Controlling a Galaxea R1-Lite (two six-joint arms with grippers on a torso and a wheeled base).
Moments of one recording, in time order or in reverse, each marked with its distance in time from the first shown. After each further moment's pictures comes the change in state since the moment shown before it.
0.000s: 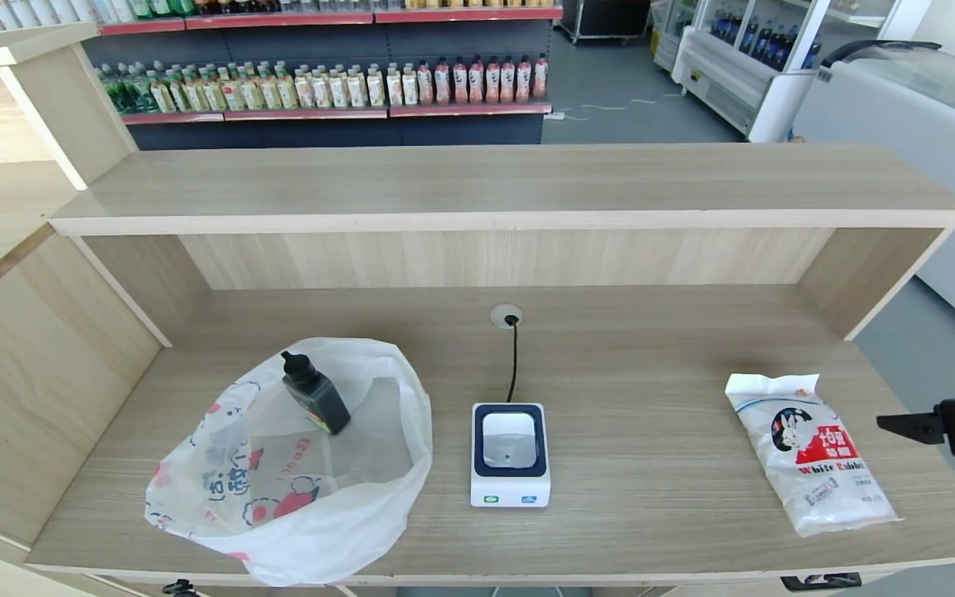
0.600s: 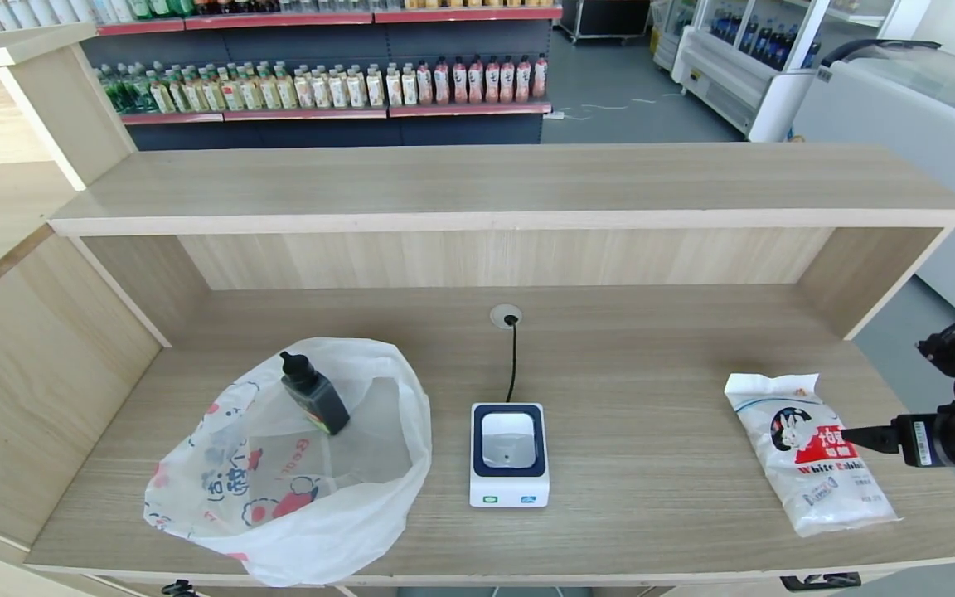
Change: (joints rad) left arm 0.000 0.000 0.000 0.000 0.000 0.000; right arm 0.003 0.193 0.037 -0.166 0.038 0.064
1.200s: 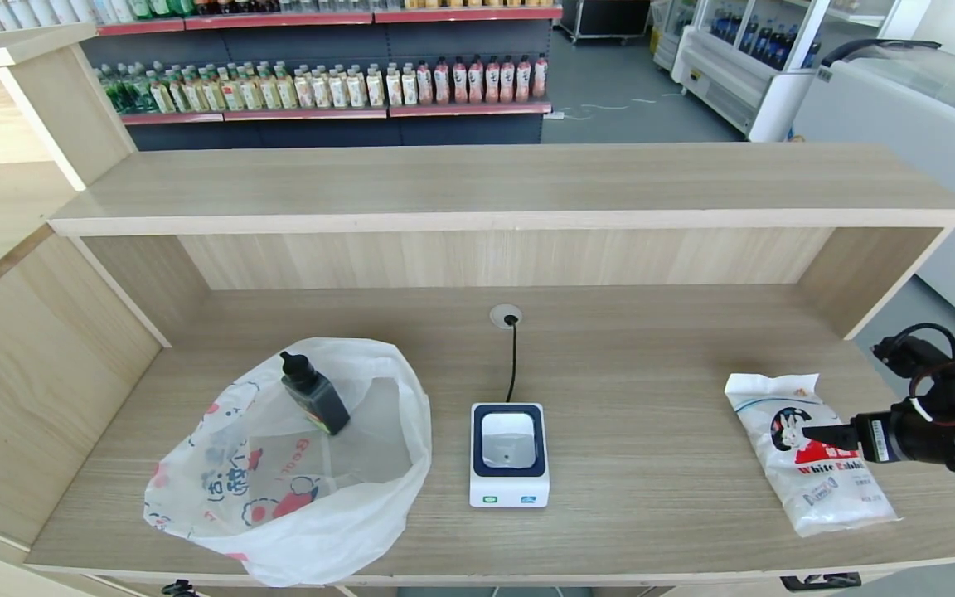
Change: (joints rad) left arm 0.000 0.000 0.000 0.000 0.000 -0.001; right arm 0.051 0.128 -0.025 -0.096 0.068 -0.031
